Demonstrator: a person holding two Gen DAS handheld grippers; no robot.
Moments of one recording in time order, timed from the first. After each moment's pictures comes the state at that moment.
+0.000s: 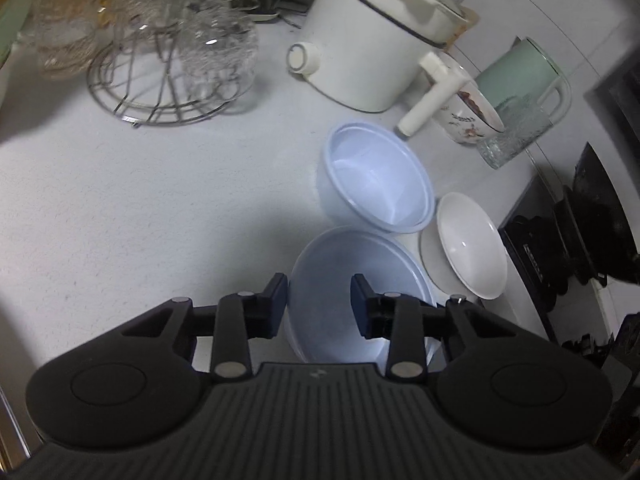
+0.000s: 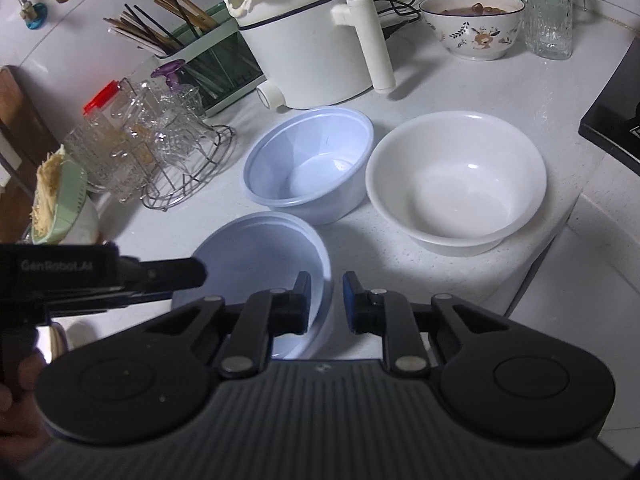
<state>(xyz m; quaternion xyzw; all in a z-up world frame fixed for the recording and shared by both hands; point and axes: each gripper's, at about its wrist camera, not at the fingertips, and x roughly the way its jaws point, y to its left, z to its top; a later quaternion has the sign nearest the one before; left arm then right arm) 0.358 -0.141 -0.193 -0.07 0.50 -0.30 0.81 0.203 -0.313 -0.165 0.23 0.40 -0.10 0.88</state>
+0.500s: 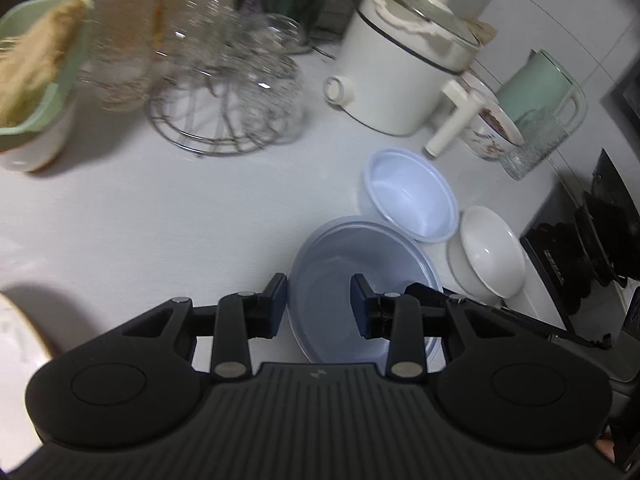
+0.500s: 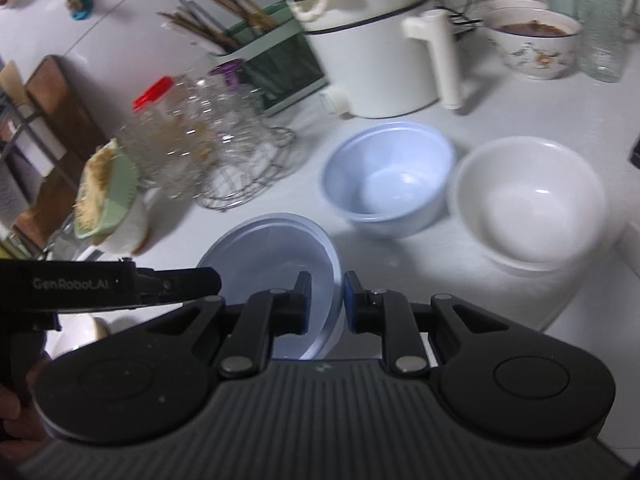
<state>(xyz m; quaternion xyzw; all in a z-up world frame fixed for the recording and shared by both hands) 0.346 -0.093 -0.160 -0.05 0.48 -0.25 0.84 0.221 -0.284 -0.146 0.22 0.39 -0.04 0.89</state>
